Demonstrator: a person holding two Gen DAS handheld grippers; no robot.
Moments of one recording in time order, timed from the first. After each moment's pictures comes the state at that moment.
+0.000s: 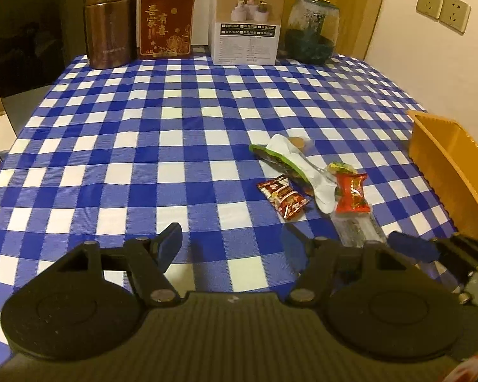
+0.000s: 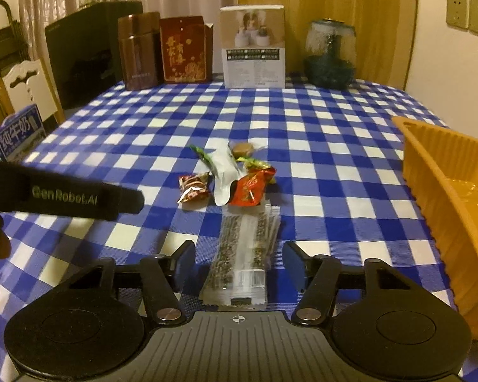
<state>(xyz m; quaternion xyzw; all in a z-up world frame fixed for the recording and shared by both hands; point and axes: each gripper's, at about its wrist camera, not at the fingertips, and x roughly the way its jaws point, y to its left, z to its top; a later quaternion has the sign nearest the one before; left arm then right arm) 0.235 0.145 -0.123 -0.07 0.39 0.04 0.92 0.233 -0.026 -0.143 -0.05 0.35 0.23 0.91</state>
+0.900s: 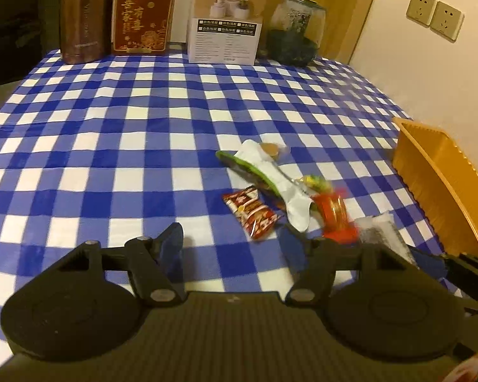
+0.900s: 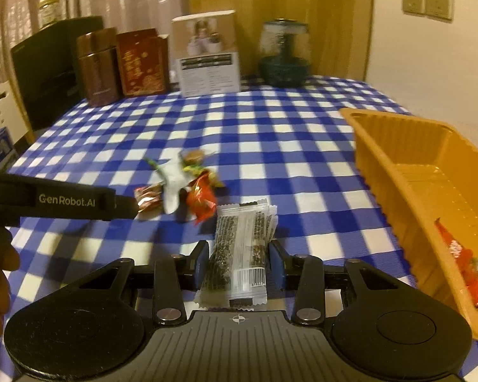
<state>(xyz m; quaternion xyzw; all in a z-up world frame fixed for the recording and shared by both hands) 0.263 0.130 -0.136 -0.10 0.39 0.00 0.92 0.235 -0.058 -0.132 -0.02 0.35 0.16 0.92</state>
